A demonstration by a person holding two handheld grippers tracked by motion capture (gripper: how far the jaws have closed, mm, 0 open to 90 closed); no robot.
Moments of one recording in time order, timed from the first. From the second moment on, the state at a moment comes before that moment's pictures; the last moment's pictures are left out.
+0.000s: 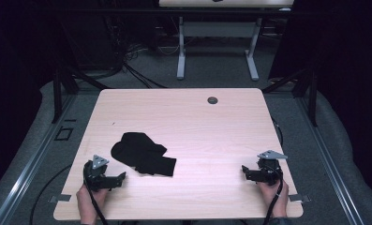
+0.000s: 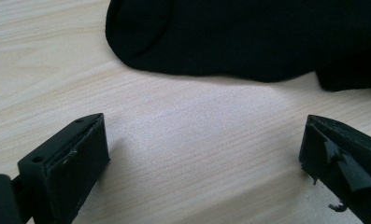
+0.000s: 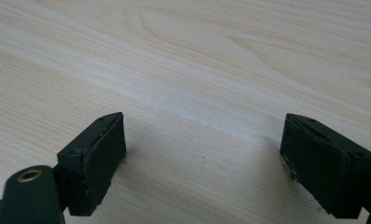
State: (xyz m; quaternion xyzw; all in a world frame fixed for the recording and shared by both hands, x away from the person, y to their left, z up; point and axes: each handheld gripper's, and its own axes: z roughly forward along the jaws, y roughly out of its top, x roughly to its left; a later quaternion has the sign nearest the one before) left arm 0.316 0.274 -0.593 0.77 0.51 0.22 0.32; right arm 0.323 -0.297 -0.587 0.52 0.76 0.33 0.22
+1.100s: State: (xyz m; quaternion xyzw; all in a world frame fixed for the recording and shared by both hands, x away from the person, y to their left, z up) left arm 0.324 0.239 -0.565 0.79 0.46 0.16 0.37; right arm 0.323 -0.297 -0.587 0.52 0.76 0.33 0.22
